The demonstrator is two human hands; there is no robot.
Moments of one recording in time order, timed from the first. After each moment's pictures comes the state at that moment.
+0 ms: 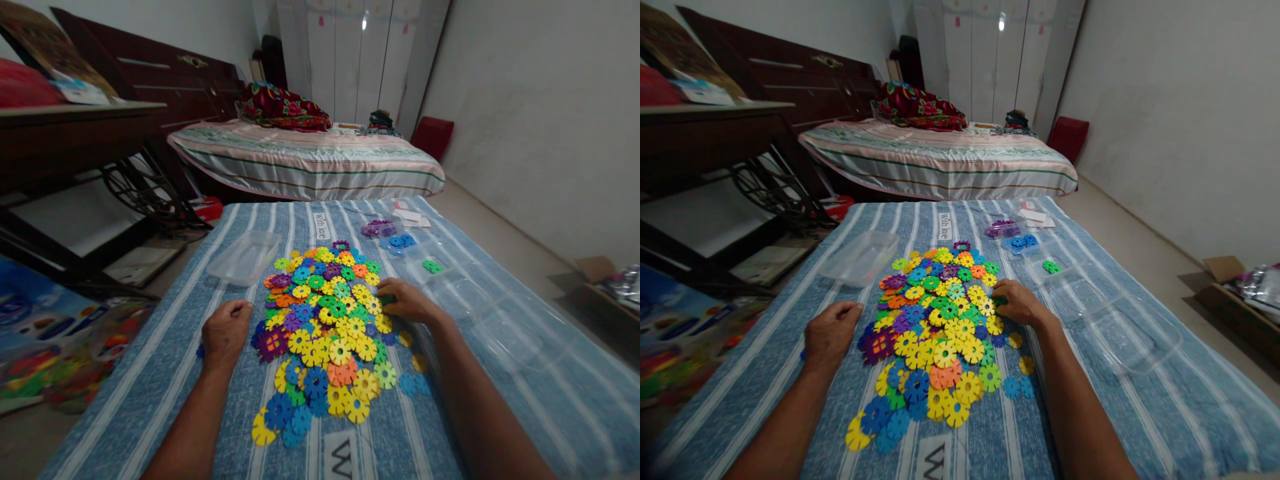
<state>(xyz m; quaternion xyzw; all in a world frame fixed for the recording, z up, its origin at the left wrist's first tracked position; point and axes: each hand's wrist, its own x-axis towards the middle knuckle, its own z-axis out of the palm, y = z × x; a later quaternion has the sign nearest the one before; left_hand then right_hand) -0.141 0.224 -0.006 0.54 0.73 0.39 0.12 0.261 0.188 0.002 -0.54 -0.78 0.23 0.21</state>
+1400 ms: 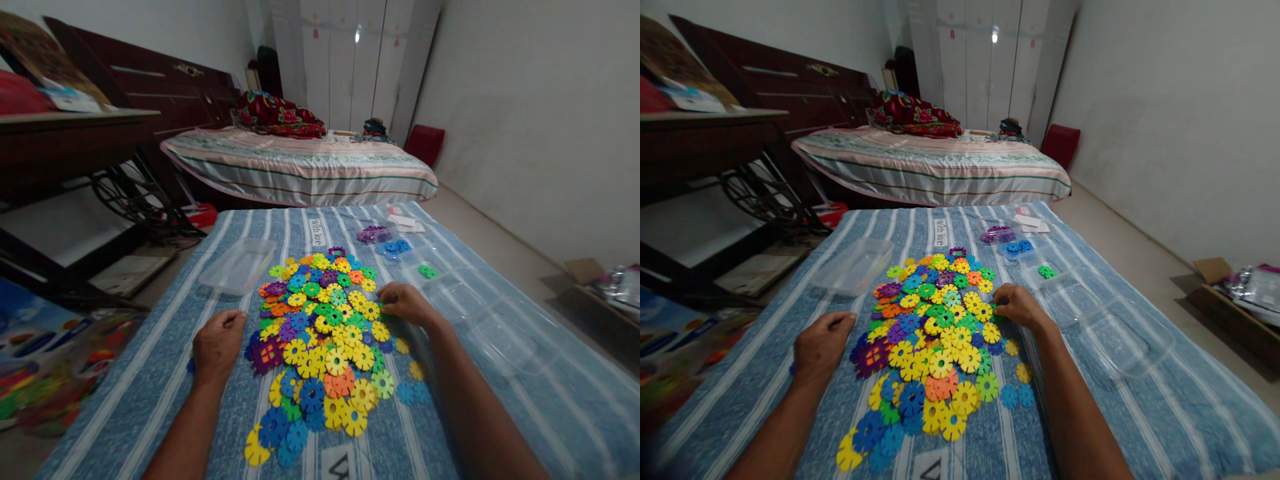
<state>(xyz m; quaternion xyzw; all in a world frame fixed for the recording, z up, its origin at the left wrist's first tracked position) -0.144 0.225 -0.007 0.54 0.73 0.39 0.13 0.266 0.190 -0.006 -0.59 -0.68 0.31 0.32</state>
